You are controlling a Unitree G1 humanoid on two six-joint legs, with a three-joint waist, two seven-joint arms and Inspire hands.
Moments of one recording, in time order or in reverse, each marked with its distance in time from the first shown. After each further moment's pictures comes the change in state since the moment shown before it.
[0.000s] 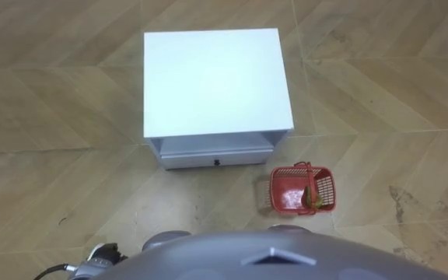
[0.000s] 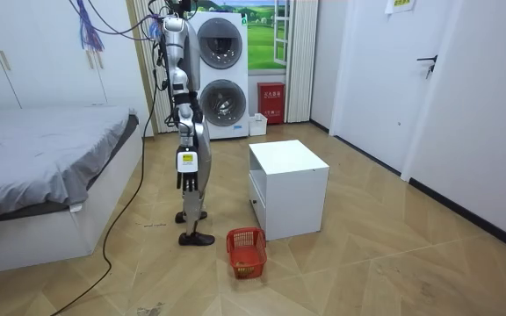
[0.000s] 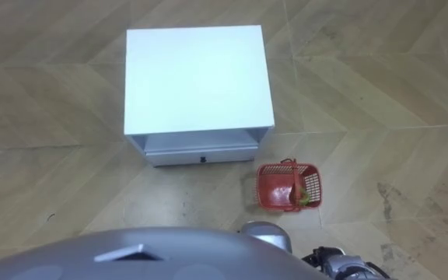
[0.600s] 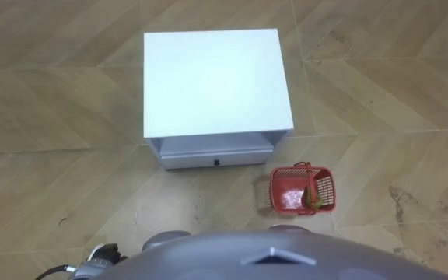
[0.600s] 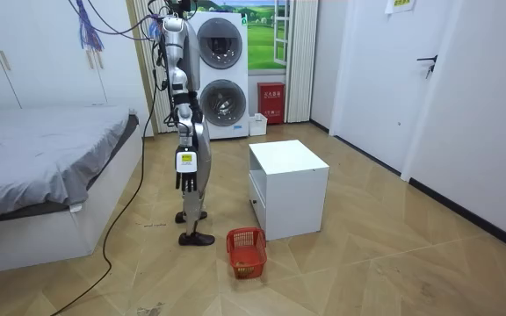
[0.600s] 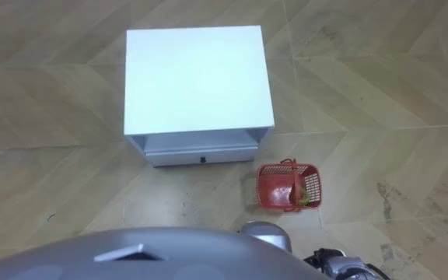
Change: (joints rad) left arm 0.000 0.000 0.002 0.000 -0.013 0.001 0.001; right arm 0.002 0.000 0.000 0.002 0.002 0.002 0.000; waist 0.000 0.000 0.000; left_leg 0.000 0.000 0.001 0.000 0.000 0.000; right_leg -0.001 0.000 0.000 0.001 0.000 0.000
